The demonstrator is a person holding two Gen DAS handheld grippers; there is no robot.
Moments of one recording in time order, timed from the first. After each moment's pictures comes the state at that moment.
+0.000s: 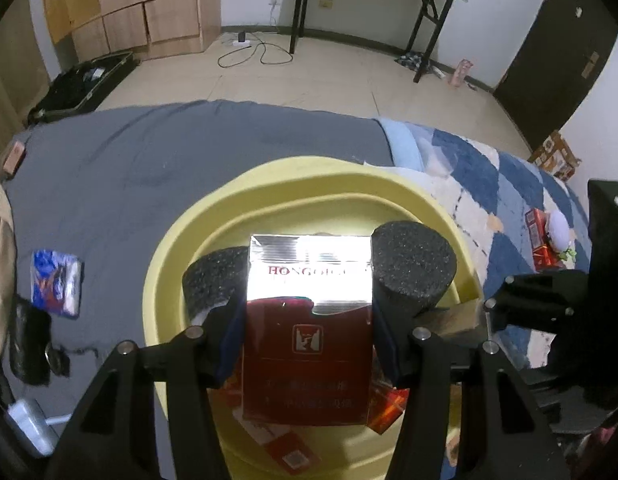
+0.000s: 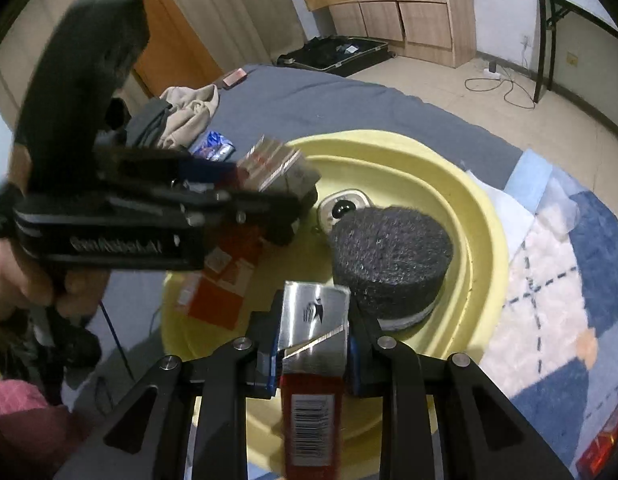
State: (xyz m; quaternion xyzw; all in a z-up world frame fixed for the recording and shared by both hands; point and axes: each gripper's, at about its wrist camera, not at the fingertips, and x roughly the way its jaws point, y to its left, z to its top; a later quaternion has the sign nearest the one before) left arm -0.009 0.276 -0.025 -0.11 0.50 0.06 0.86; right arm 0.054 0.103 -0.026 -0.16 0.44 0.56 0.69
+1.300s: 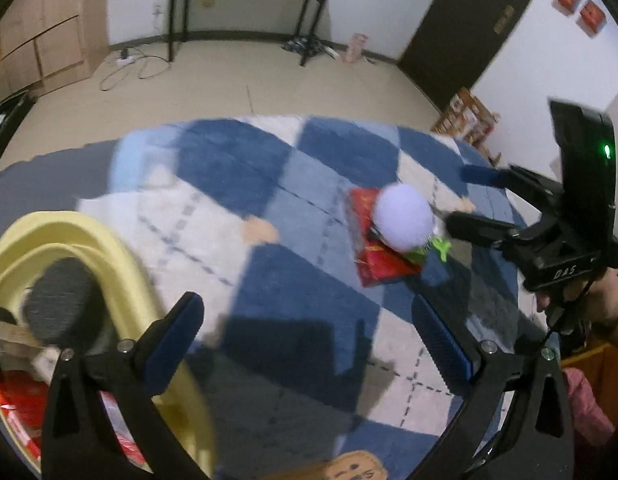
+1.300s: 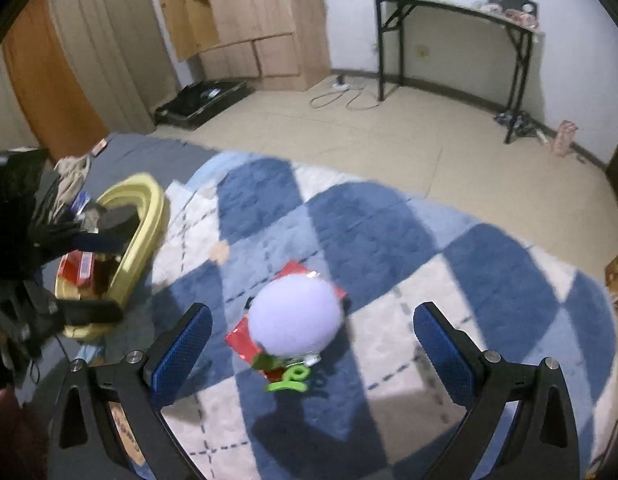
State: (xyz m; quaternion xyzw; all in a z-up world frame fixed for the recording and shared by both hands) left arm 0.059 0.063 -0.021 -0.09 0.50 -0.11 0.85; right arm 0.165 -0.160 0.003 -0.12 0.43 0.39 0.81
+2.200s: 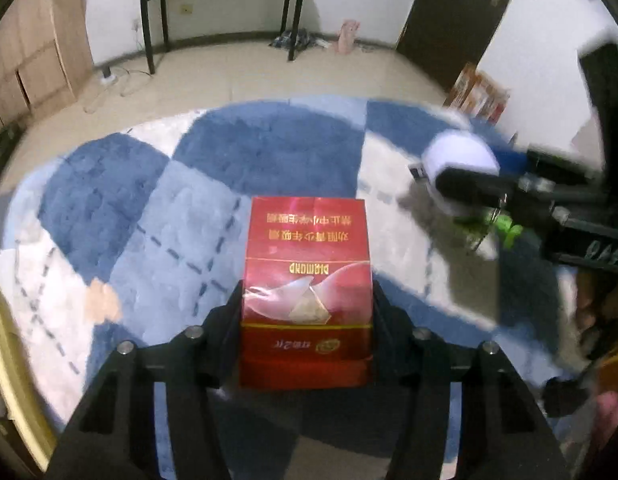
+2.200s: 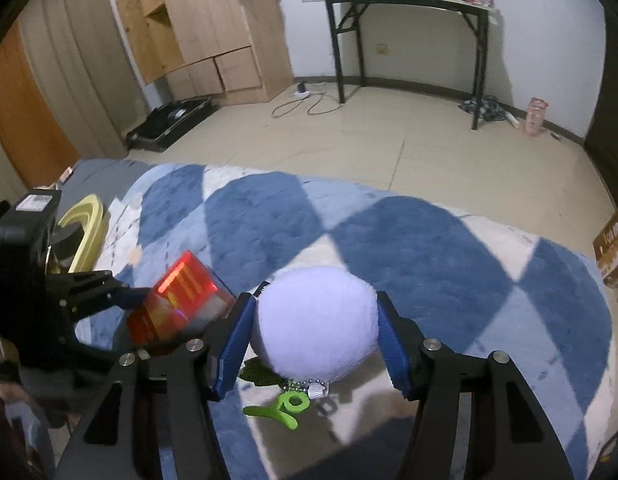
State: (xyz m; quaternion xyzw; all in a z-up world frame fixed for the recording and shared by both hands) left arm 0.129 -0.033 -0.071 -0.07 0.49 -0.09 0.87; right arm 0.227 -0.237 -0.034 -0.08 0.42 0.34 0.84
